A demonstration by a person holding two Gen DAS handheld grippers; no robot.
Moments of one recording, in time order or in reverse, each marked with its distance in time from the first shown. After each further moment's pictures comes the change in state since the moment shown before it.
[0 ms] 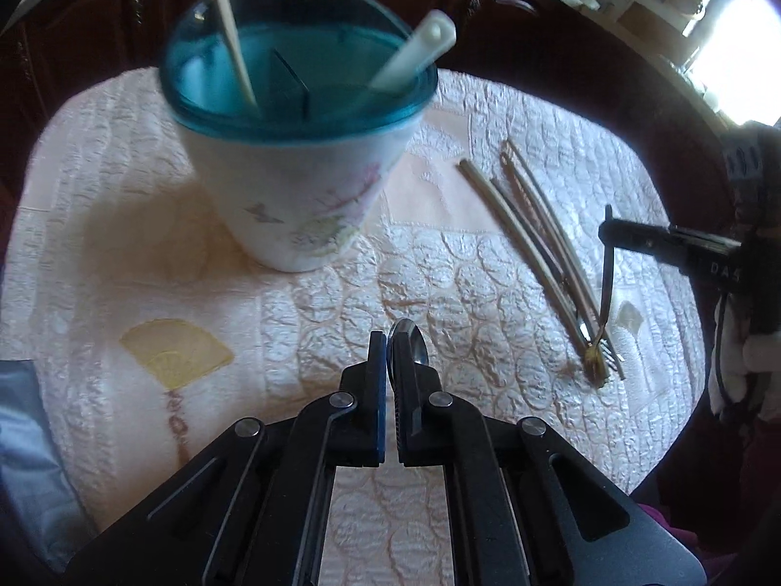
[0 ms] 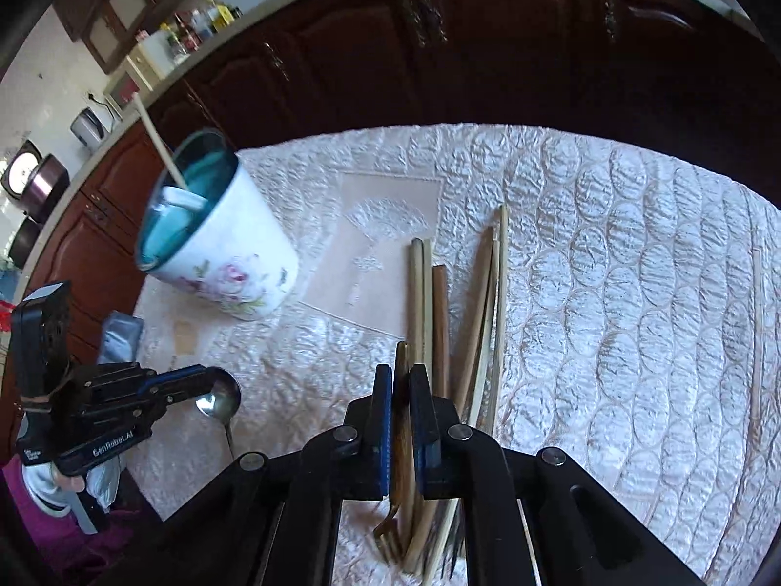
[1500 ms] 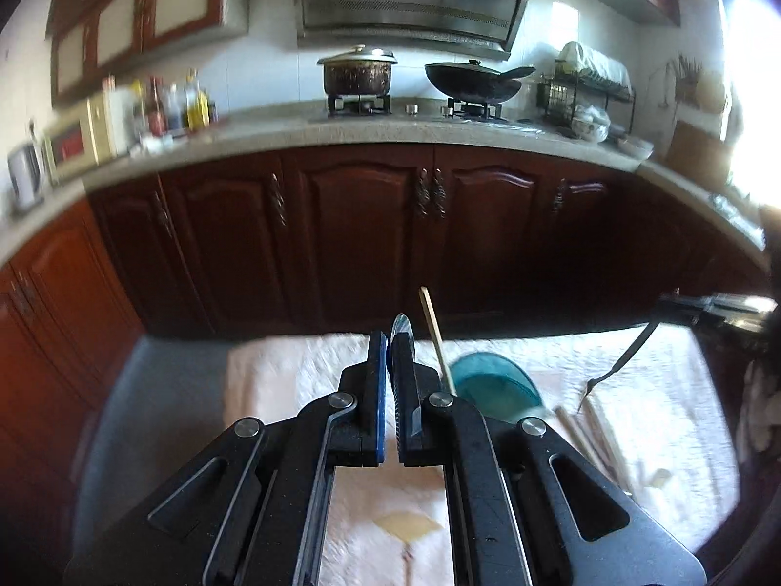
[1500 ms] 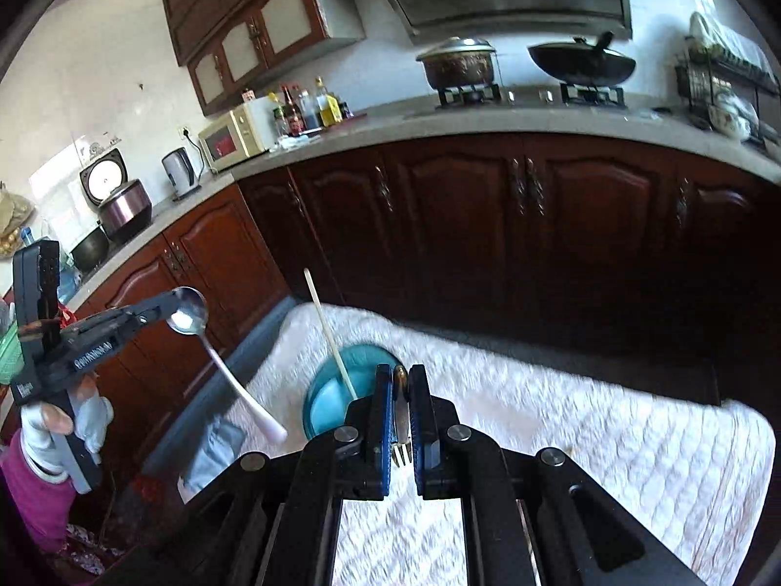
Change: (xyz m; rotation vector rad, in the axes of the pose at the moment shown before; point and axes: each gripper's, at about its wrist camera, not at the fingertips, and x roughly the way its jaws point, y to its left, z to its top) left arm -0.190 0.044 0.096 0.020 -0.494 0.347; right arm -0.108 0.108 0.106 -0.211 -0.310 0.118
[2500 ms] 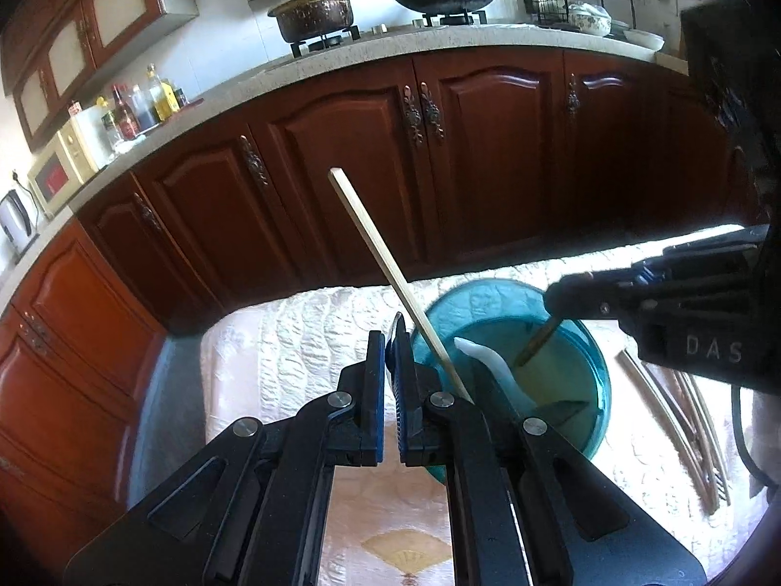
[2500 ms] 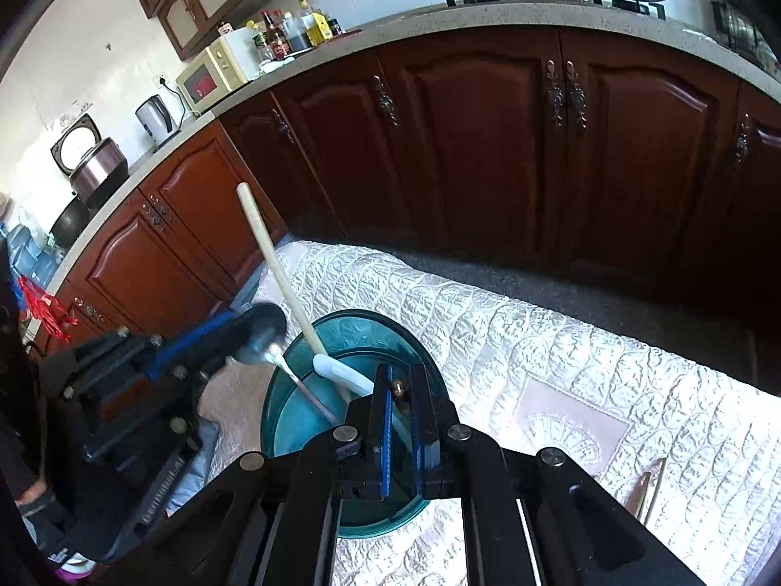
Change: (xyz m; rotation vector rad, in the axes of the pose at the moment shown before) left arm 0.114 -0.065 -0.050 0.165 0.158 0.104; right arm 0.151 -0.008 -0.010 0.053 0.230 0.042
